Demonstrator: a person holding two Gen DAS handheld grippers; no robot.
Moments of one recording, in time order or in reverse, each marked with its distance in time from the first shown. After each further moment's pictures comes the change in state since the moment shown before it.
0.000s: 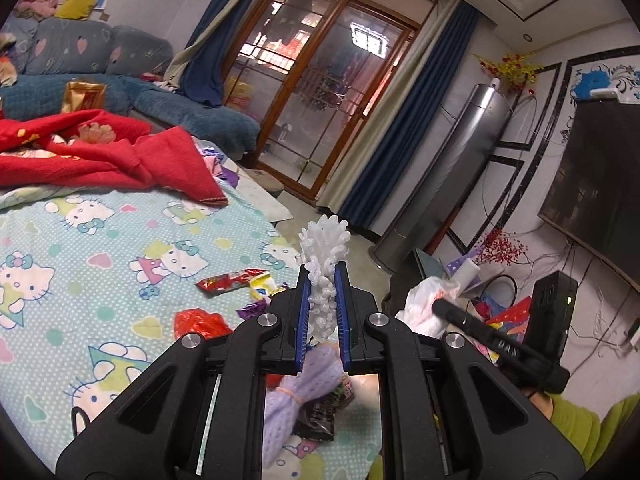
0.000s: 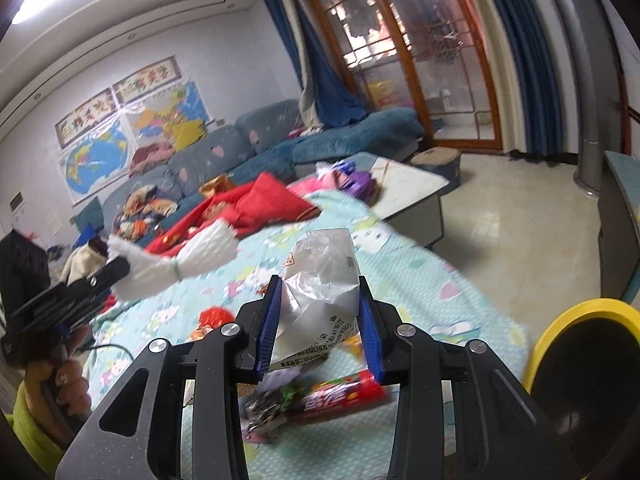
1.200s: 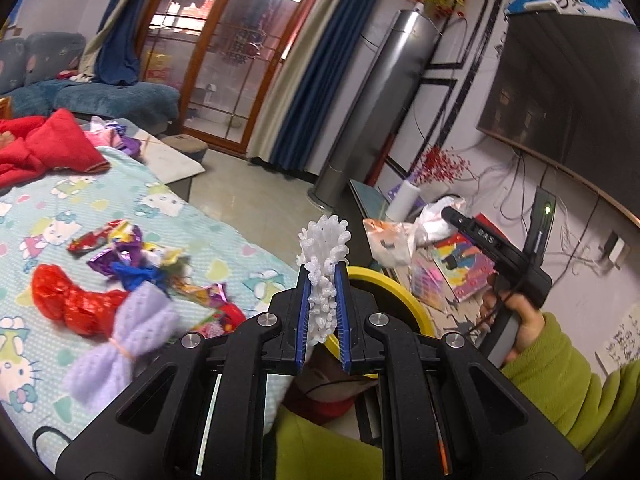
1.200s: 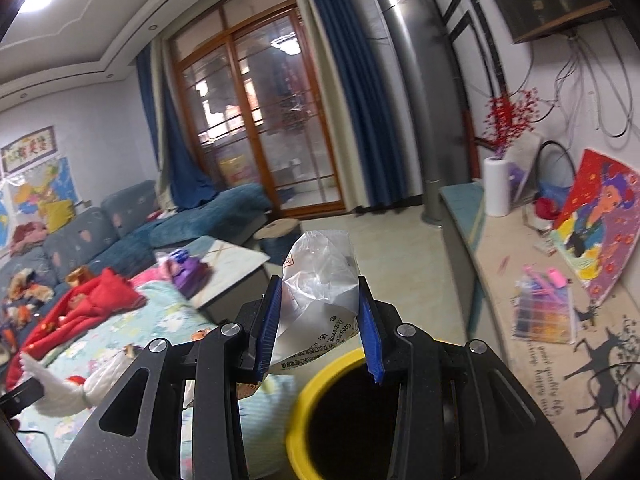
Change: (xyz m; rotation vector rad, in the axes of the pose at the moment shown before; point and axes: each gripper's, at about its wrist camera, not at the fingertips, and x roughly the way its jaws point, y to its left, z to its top) left arm 0.058 -0.123 -0.068 0.192 0.202 -0.198; right arm -0.126 -0.143 -0.010 0.128 -0.277 -0.536
